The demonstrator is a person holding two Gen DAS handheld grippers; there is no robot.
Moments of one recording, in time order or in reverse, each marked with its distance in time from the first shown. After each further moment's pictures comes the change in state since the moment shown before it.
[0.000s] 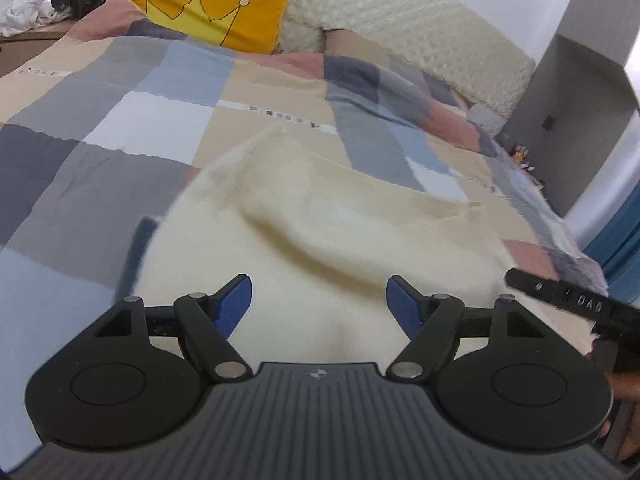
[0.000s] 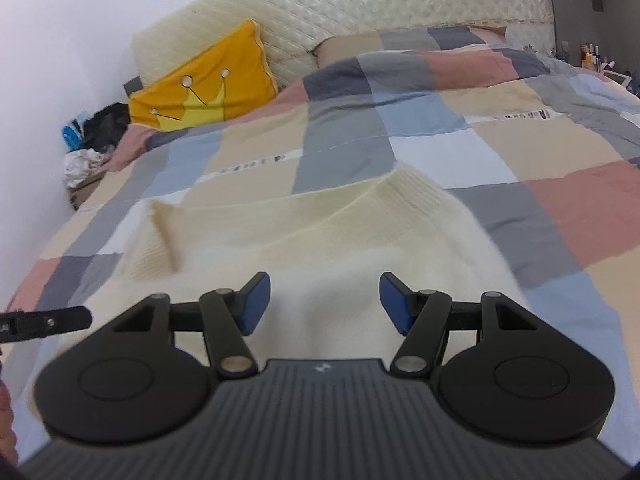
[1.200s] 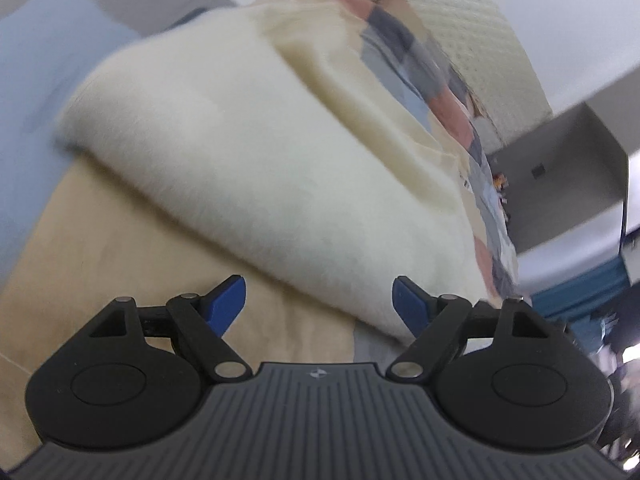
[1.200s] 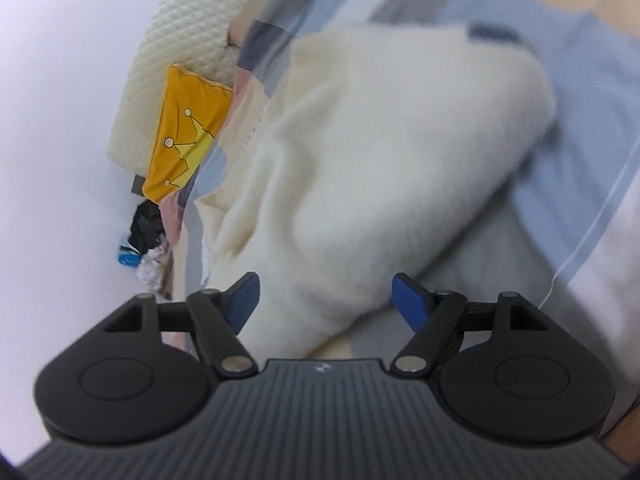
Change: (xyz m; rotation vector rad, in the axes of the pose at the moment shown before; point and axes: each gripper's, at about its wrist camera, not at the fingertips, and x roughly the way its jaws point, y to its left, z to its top) left arm -0.044 0.003 -0.123 -0.455 0.145 -0.122; right arm -0.062 -0.036 -0.120 0.789 0.159 0.212
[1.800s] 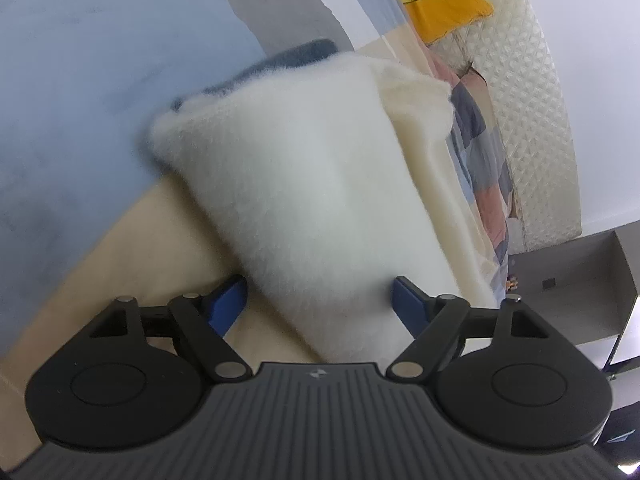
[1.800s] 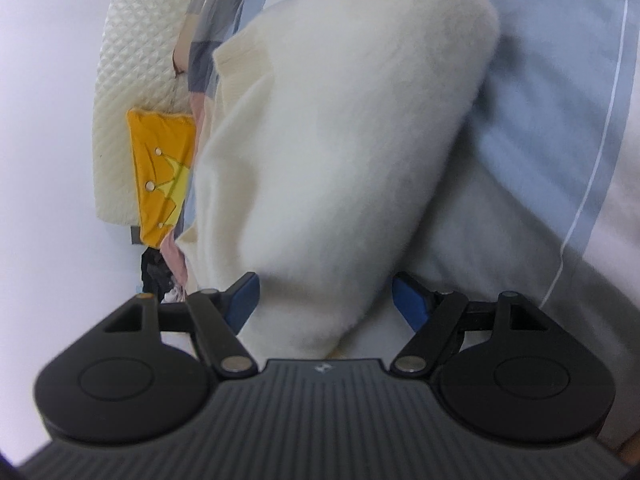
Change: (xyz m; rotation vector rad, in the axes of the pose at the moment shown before) left arm 0.013 0.054 0.036 -0.334 -0.115 0.033; right arm 0.016 -0.030 0.002 0.240 -0.022 0.009
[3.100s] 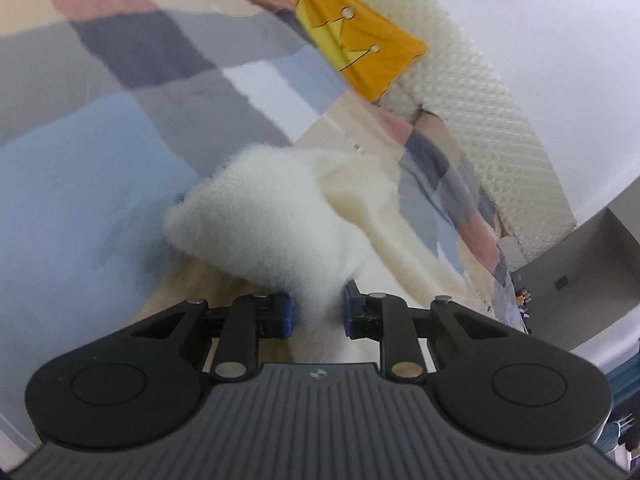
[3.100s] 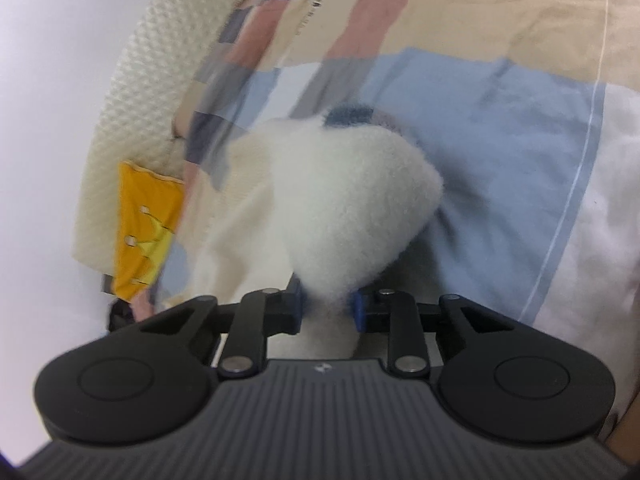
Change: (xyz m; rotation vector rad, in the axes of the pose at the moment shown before) left arm -0.052 -0.043 0.002 0.256 -0.244 -0.009; right arm -0.052 0.022 0.015 -0.129 -0.257 -0.065
